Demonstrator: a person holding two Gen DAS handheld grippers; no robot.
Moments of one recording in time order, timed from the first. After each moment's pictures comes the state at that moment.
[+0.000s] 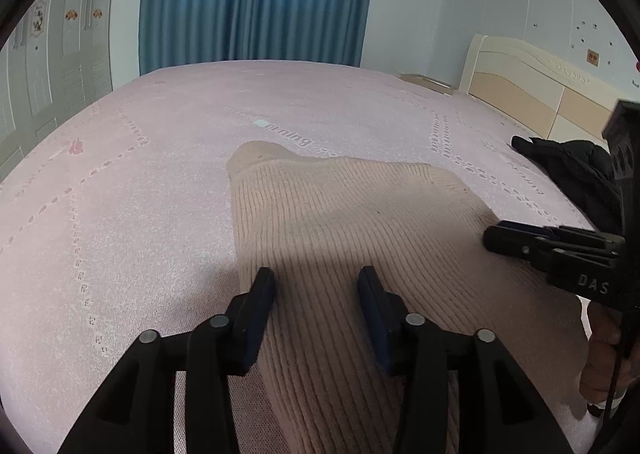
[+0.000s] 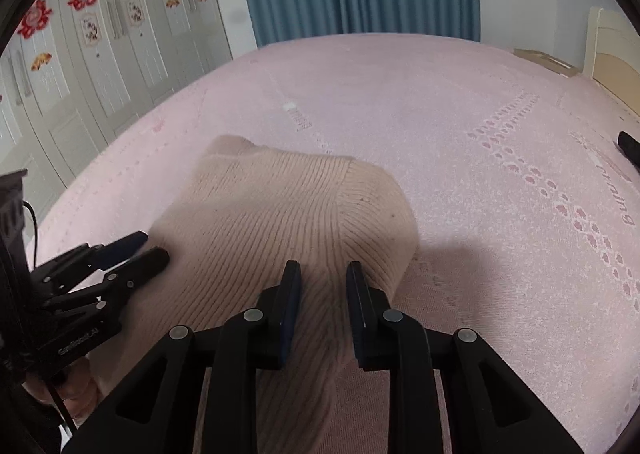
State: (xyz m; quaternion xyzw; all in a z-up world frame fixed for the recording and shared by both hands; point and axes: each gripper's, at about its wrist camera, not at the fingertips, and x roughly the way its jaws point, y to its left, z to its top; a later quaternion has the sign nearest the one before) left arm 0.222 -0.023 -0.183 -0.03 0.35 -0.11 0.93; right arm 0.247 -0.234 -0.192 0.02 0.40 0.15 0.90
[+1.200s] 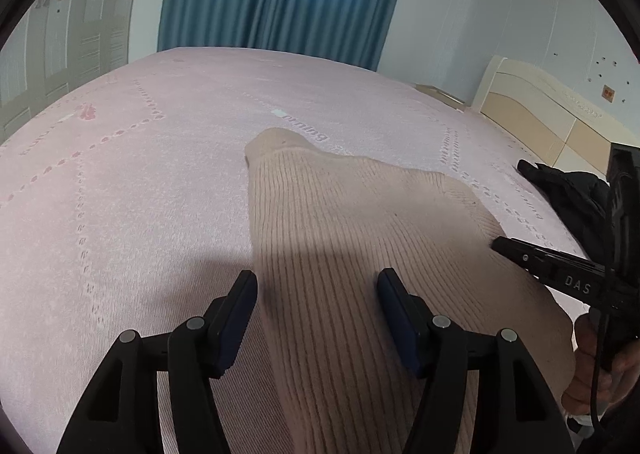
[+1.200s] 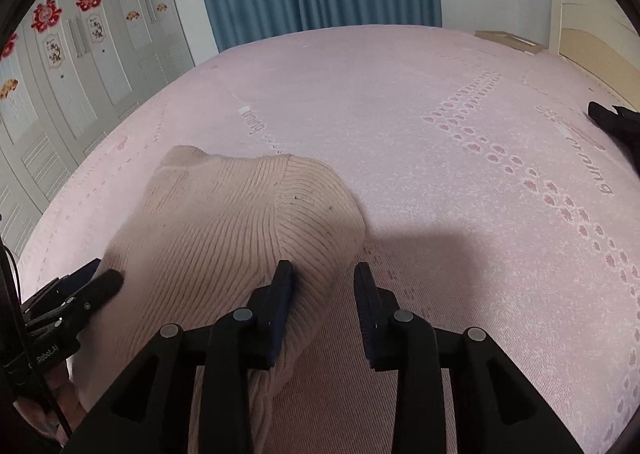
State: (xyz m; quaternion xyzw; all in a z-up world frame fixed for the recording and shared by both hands) left arm 0.218 -0.012 -0.189 -0.09 0.36 -0.10 0.92; right arm 0.255 -0.253 -0.197 0.04 0.42 0.08 0.90
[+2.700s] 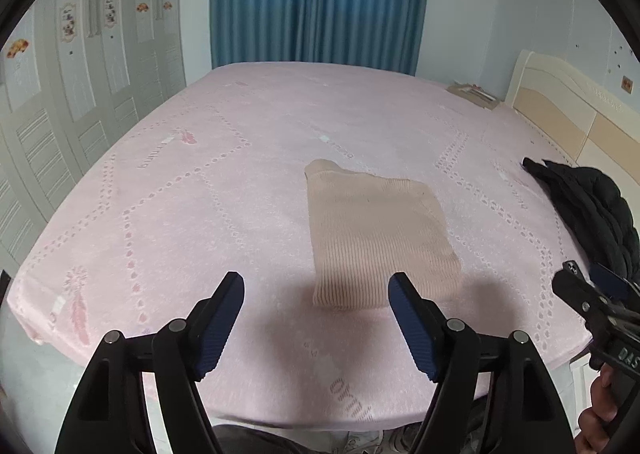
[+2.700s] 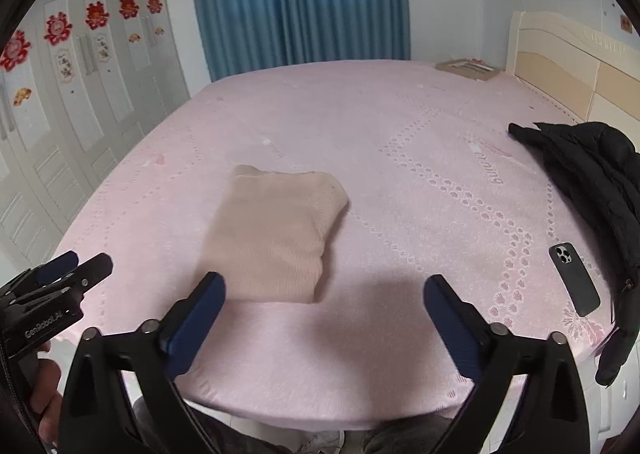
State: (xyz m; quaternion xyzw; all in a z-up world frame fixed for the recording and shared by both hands) left arm 0.040 -0.010 -0.022 -0.04 0.38 0.01 0.92; right arm 0.042 -0.247 -0.034 0.04 0.38 0.04 0.92
